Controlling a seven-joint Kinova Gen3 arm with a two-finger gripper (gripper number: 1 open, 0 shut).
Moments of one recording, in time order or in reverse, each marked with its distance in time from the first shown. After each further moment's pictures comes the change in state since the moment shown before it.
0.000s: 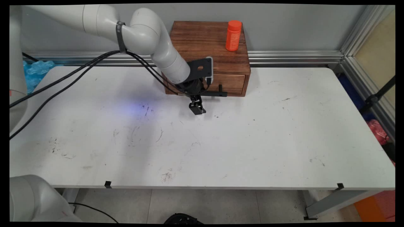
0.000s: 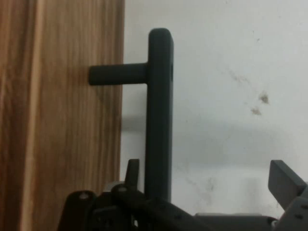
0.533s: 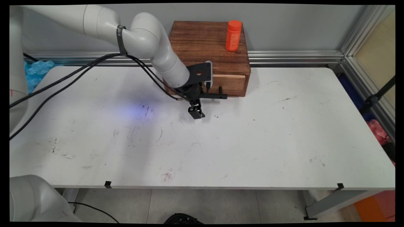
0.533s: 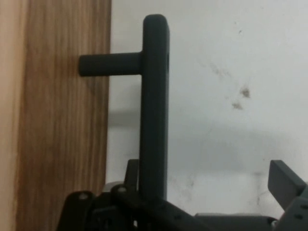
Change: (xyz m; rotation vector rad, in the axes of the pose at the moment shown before) arm -0.003 0.010 0.005 -0.025 -0.009 -0.009
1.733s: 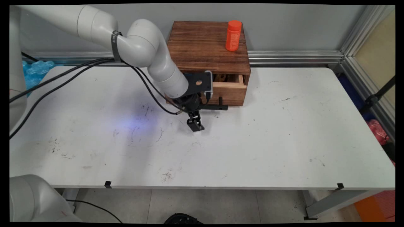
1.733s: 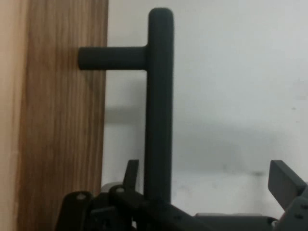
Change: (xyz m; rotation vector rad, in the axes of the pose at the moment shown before) arm 0.004 0.041 -0.008 -0.066 -0.010 -0.037
